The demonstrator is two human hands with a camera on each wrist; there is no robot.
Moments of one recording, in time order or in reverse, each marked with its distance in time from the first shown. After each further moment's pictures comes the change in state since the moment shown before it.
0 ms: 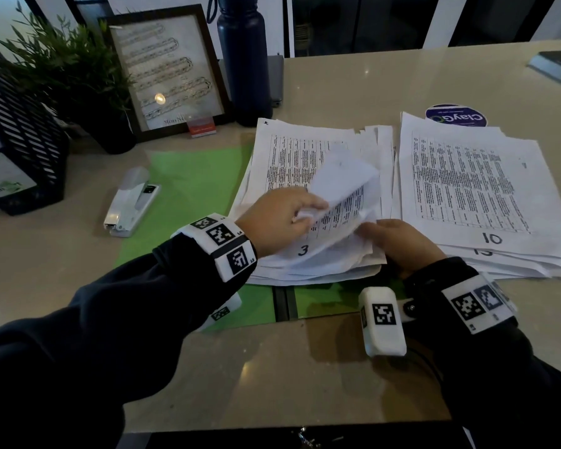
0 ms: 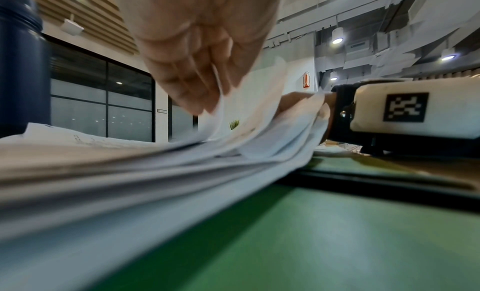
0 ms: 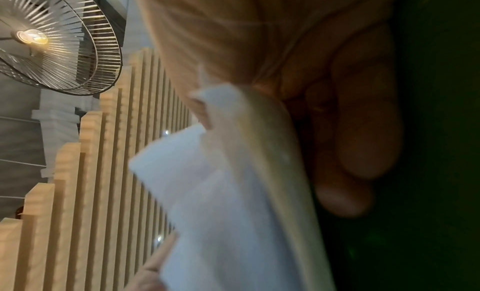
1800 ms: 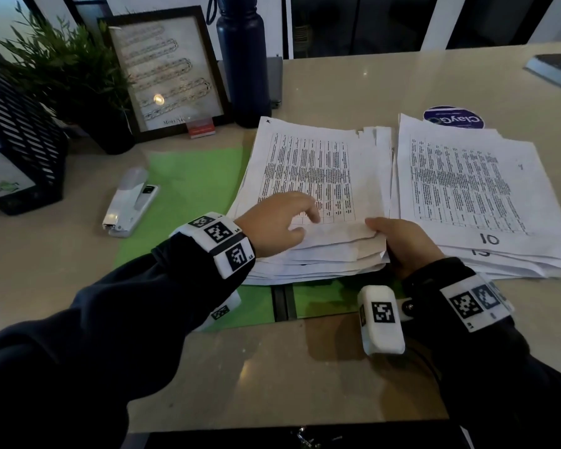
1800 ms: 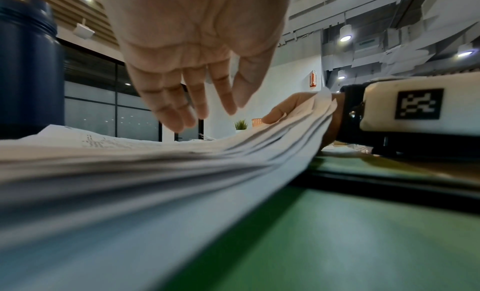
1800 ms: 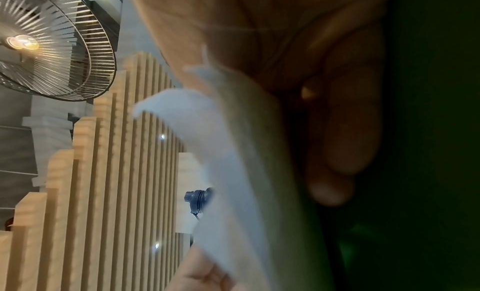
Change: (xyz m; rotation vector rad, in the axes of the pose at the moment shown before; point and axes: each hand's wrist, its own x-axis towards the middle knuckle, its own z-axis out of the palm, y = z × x) left_hand -0.001 -0.009 0.000 0.045 -0.185 -0.018; right_hand 0.003 0.000 -0.001 0.334 0.064 0.136
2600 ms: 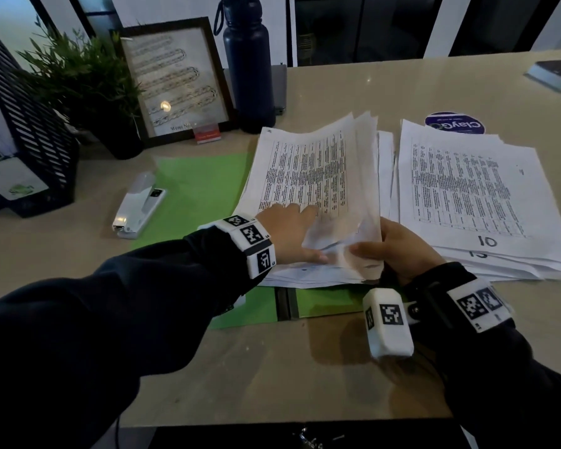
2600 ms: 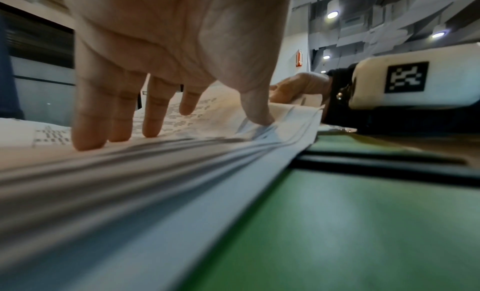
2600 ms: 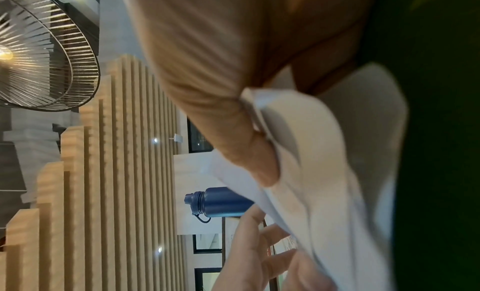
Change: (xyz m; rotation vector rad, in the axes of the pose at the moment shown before) left_hand 0.013 0.001 0.016 0.471 -0.148 -0.115; right_hand -0.006 0.008 -0.005 -0.188 -0.304 -0.249
